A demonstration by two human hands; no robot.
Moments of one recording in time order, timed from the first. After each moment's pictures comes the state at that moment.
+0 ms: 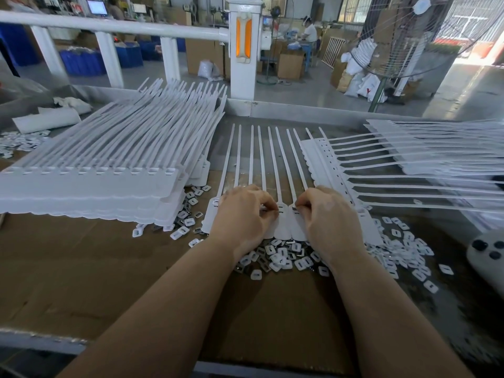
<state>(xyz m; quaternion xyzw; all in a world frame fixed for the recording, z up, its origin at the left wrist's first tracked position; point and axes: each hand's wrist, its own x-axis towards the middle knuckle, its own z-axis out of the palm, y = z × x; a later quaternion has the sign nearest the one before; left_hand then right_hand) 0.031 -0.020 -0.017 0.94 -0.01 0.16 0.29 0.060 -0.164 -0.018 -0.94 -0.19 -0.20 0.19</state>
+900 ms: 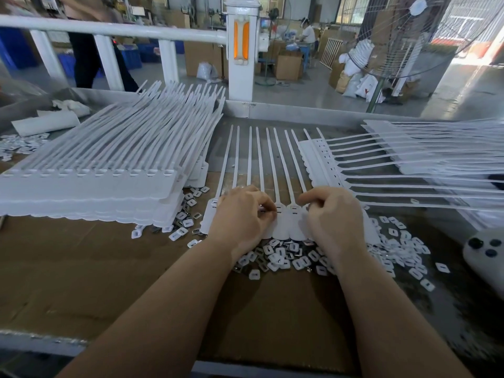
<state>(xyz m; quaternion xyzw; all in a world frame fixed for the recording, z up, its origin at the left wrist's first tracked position) 0.033 -0.018 -0.021 0.94 -0.03 0.18 0.30 0.058 -0.163 -0.013 -0.92 -0.08 -0.19 0.35</state>
